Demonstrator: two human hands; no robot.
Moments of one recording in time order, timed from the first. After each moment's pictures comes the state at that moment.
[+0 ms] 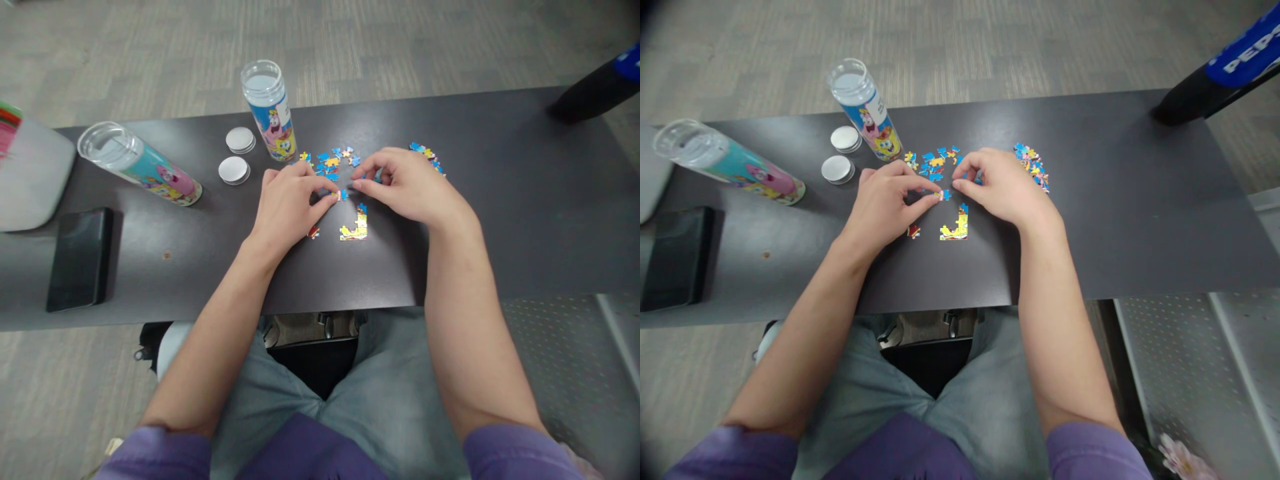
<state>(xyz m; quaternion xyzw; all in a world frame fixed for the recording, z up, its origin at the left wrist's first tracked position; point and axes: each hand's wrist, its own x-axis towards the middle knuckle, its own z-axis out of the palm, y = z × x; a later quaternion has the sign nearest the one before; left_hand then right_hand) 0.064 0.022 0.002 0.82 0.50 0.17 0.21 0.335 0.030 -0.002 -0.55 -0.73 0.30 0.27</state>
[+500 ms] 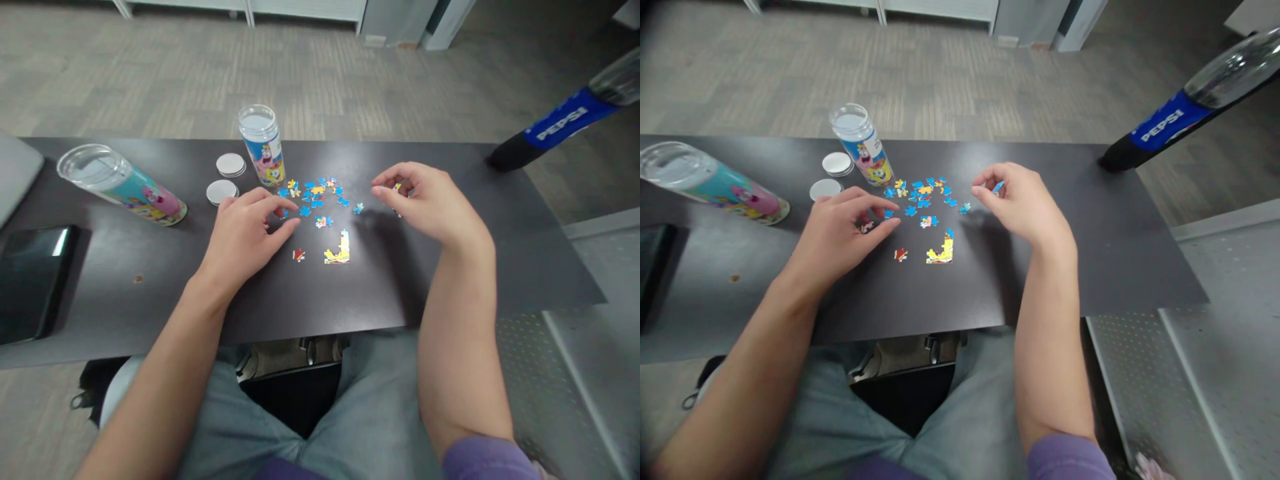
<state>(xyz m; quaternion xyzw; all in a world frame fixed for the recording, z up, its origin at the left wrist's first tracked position) 0.022 0.014 0.010 0.81 0.52 0.22 0.18 0.376 0.019 0.040 -0.60 -0.71 0.23 0.29</state>
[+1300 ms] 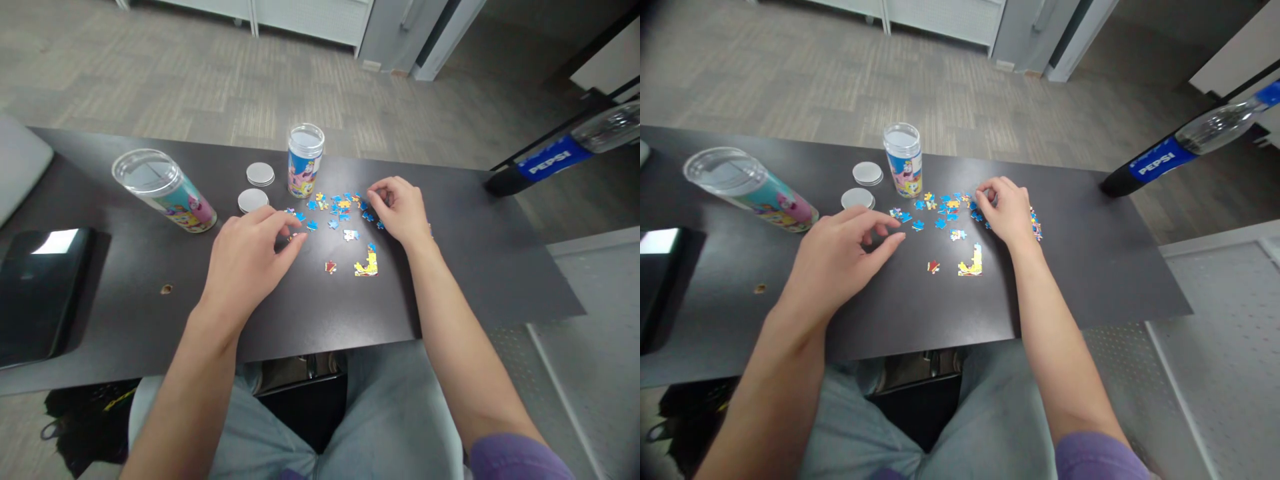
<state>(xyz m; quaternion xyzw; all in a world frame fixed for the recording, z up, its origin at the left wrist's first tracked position) -0.022 -0.001 0.006 0.80 0.52 0.26 0.14 0.342 0.078 -0.034 -0.62 -0.72 0.04 0.29</state>
